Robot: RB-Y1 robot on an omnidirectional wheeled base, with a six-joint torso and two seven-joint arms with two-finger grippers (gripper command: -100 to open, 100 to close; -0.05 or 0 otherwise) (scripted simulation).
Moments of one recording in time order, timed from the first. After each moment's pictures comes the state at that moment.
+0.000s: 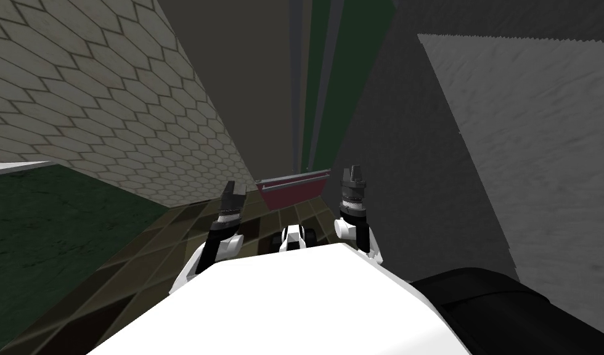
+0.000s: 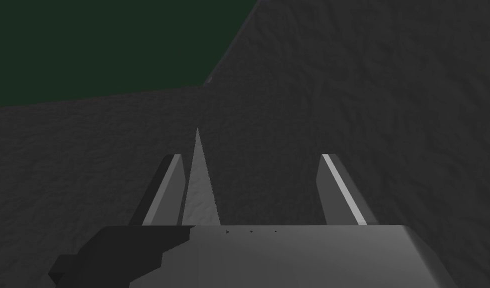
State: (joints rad) left arm 0.48 0.16 0.02 -2.07 -0.02 -0.55 0.05; right arm 0.48 -0.04 -0.01 -2.40 0.08 -0.52 0.14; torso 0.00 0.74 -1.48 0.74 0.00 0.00
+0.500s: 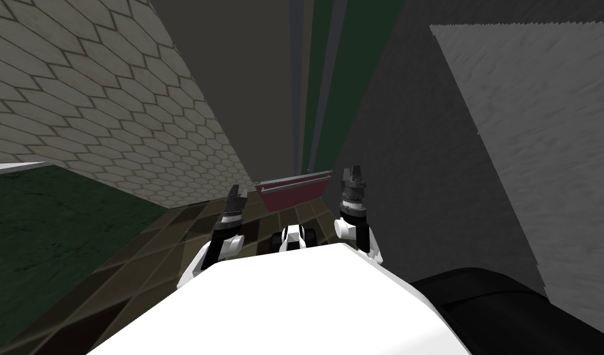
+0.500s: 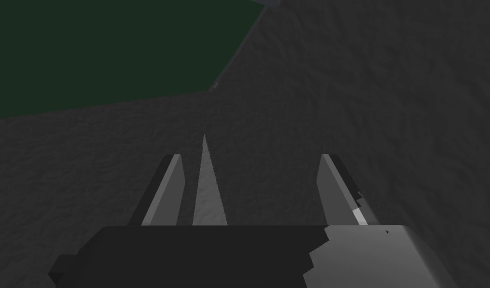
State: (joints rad) left arm 0.44 0.18 0.04 -1.94 -0.02 -0.60 0.04; right arm 0.48 -0.04 -0.01 -2.40 0.08 -0.52 0.14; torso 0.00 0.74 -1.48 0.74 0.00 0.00
